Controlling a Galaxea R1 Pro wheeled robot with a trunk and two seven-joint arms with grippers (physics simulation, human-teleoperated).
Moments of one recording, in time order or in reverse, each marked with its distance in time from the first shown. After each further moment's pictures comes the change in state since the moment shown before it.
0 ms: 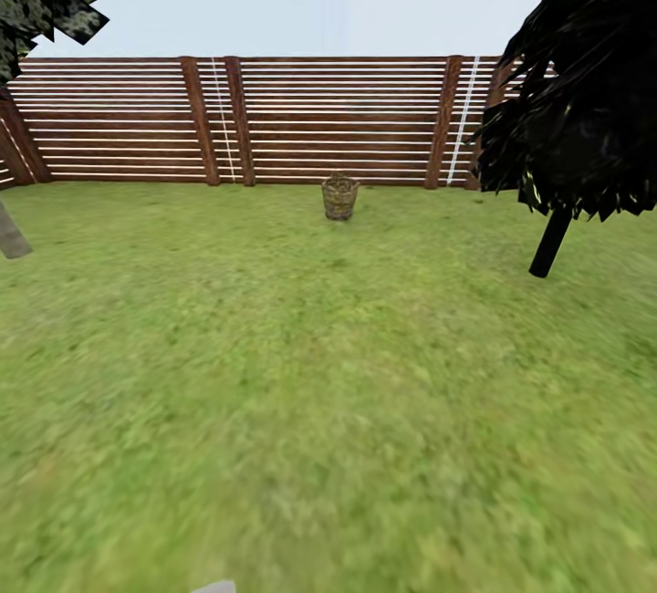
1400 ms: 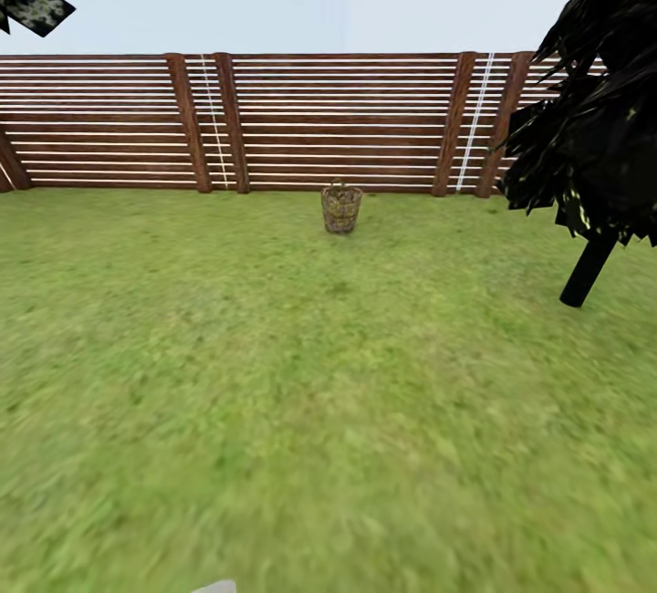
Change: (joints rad) left arm 0.000 -0.002 0.000 0.000 -0.002 0.000 0.001; right arm 0.000 0.006 0.001 0.000 -0.001 0.000 0.004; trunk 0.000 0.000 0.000
